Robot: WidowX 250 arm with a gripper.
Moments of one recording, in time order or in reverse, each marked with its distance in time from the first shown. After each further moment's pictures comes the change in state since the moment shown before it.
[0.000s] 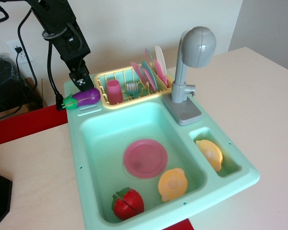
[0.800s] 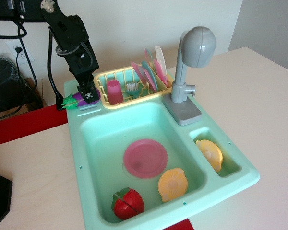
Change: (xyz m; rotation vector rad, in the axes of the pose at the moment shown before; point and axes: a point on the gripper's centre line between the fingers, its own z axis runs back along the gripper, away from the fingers) arm -0.002 -0.009 -0.029 0.007 0.076 -0.002
